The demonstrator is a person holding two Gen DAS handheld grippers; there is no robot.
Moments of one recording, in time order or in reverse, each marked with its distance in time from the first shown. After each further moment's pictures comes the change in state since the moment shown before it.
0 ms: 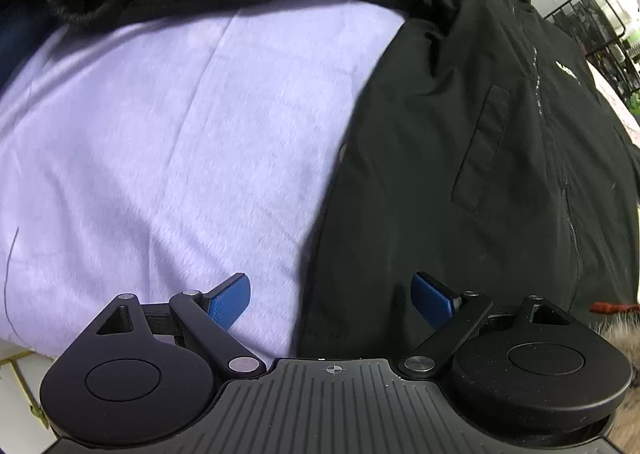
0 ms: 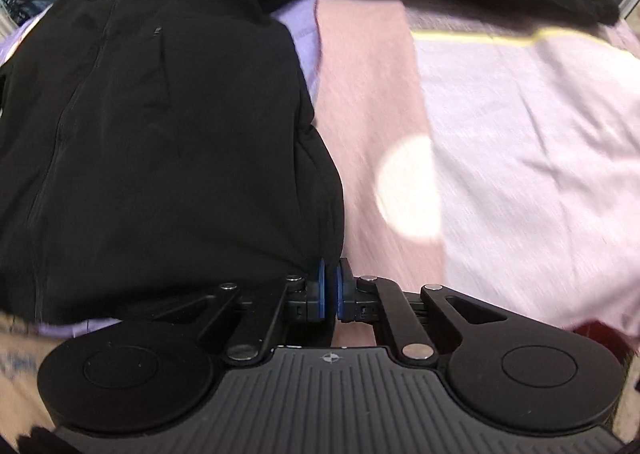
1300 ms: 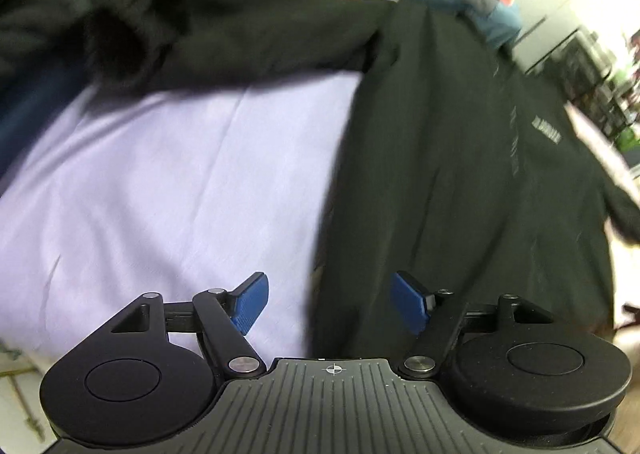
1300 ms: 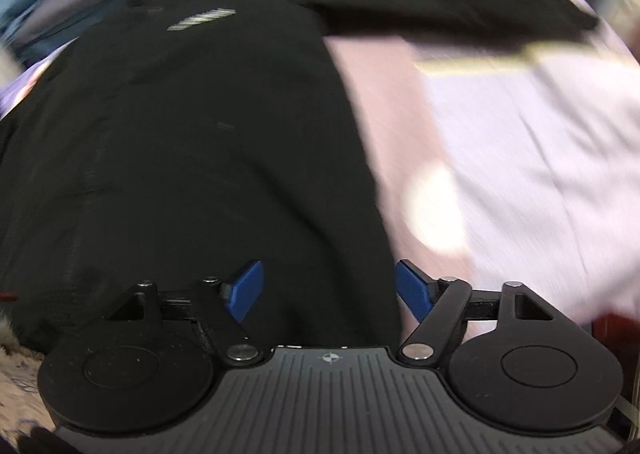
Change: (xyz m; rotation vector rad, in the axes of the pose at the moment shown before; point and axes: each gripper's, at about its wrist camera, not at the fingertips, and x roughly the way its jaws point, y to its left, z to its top) left arm -0.039 -0.009 0.020 -0.009 -0.177 -0.018; right arm -0.019 0.057 0.038 -0.008 -0.156 0.058
